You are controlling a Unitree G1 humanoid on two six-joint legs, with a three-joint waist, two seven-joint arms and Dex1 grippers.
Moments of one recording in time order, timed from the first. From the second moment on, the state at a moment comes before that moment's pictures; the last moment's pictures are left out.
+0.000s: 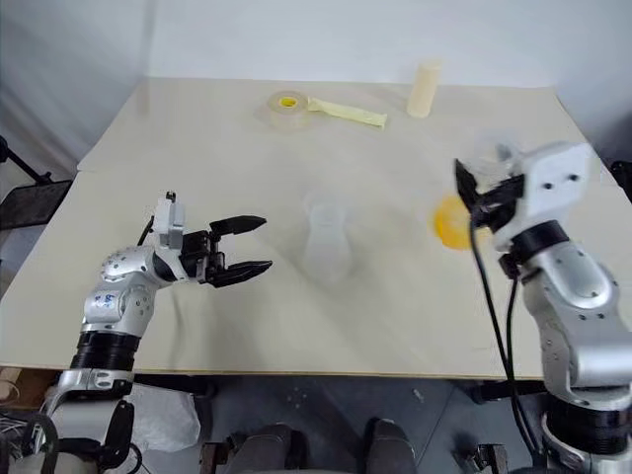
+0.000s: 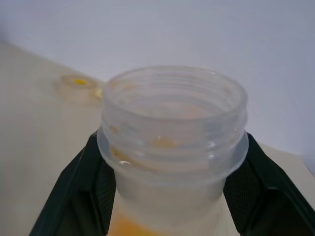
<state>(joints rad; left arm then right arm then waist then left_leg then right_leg) -0.61 0.48 0.10 0.39 -0.53 0.05 -1.33 -0.38 -0.60 -0.21 -0.53 0.37 0.52 0.22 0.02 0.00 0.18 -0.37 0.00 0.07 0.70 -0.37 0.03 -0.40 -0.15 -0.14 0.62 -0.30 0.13</state>
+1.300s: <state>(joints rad) -0.72 0.42 0.11 0.54 -0.51 0.01 -1.50 -0.73 -0.64 0.35 -0.22 -0.64 0.04 0.37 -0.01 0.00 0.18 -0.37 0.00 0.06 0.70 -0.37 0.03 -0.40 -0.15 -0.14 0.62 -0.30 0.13</state>
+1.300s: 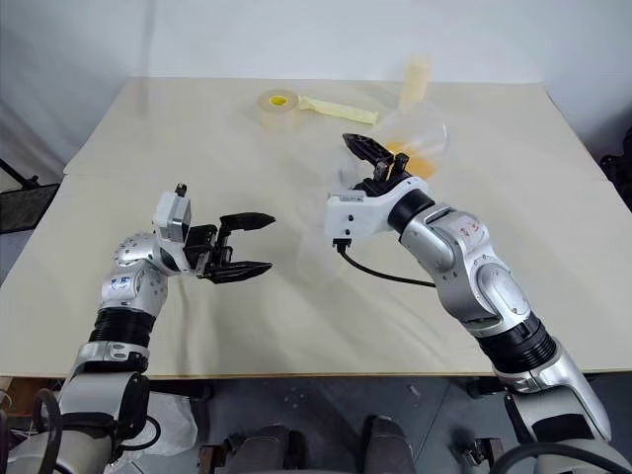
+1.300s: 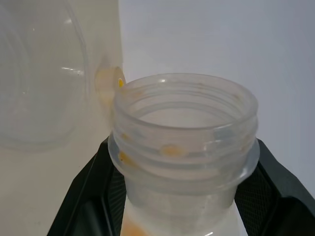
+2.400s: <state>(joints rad) -0.72 0.41 0.12 0.53 -0.51 0.01 -1.47 -0.79 -0.68 0.33 -0.09 -0.82 -0.22 0.33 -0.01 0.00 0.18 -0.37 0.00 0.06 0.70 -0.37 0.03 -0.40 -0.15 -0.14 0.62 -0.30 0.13</state>
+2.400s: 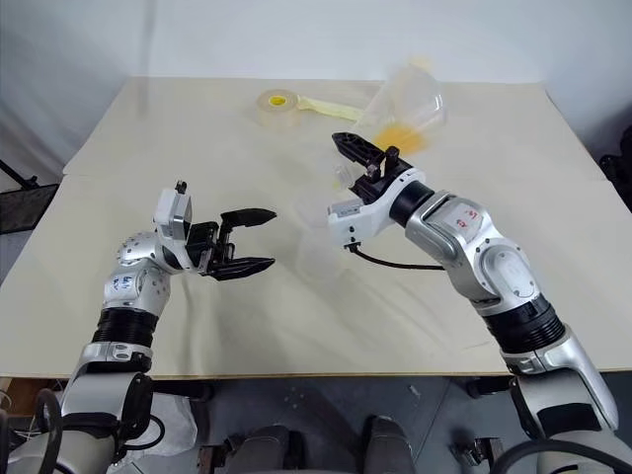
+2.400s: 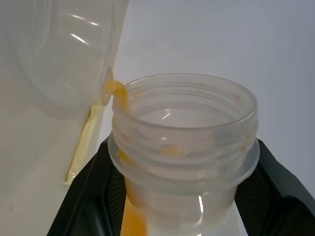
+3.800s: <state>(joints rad) -0.74 0.41 0.12 0.56 -0.51 0.01 -1.47 -0.82 -0.70 0.32 -0.03 -0.91 -0.35 0.26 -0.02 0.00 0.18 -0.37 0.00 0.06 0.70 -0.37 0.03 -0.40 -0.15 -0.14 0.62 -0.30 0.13</state>
